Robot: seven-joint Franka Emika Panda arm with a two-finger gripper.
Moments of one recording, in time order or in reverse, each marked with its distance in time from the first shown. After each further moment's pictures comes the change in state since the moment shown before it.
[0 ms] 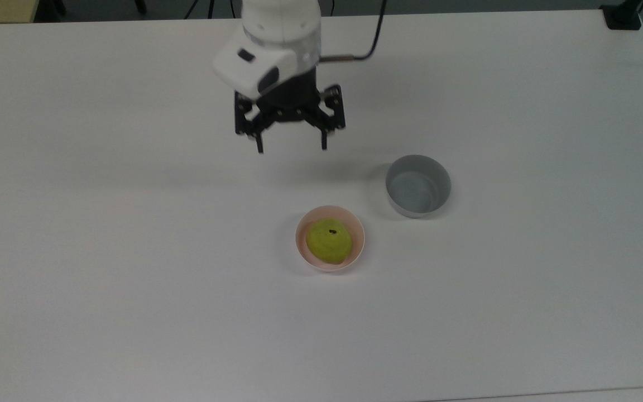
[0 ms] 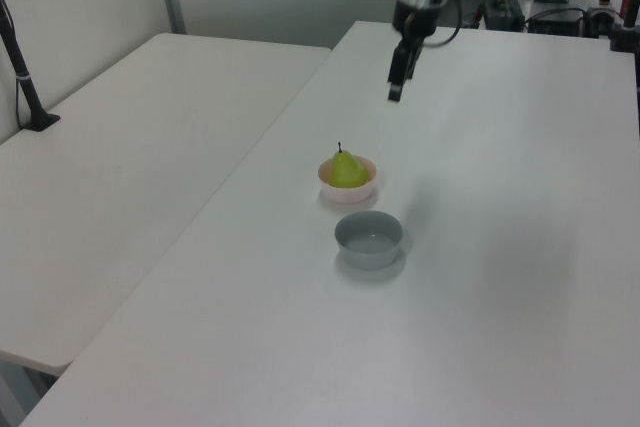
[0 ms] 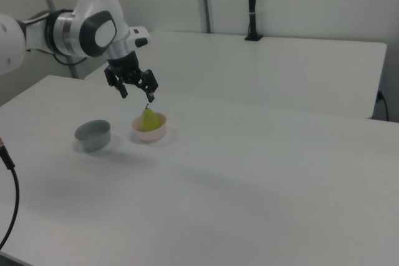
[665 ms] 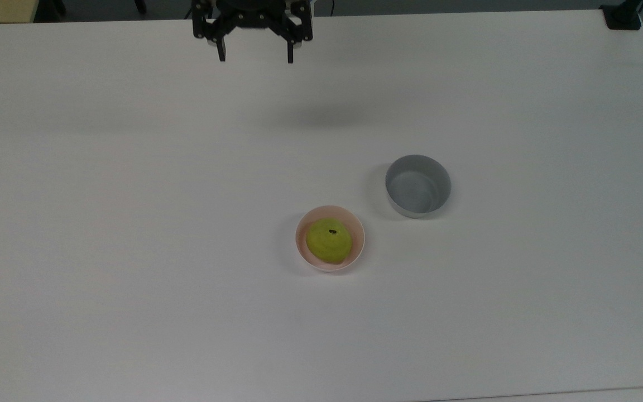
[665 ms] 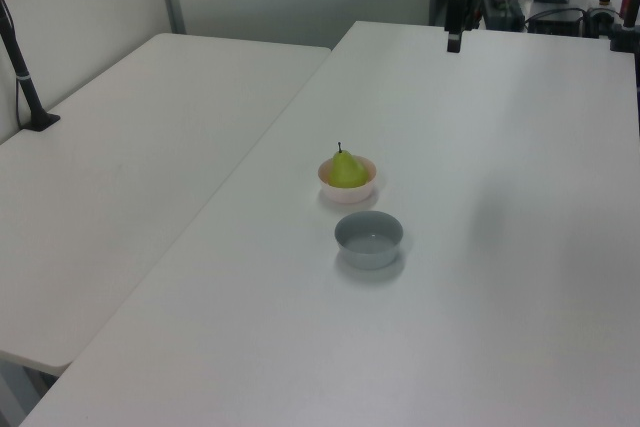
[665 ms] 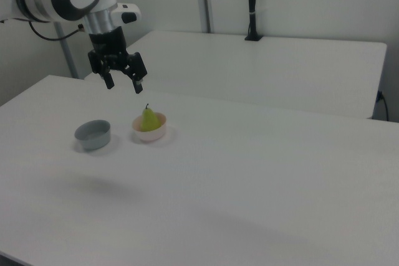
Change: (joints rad) arm -0.047 -0.195 -0.012 0.002 -0.028 -0.337 0.002
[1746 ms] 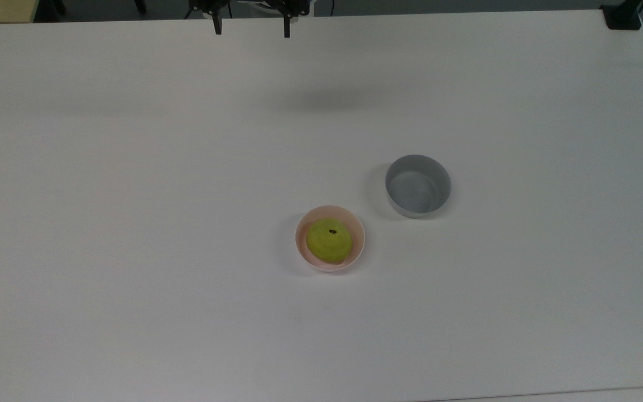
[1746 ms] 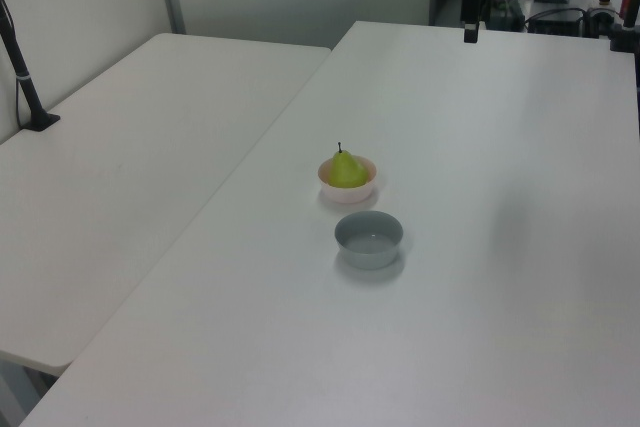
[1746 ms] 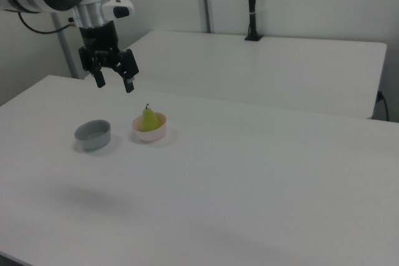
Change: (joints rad) arm -0.003 -0.058 -0.004 0.000 0.000 -0.112 0.015
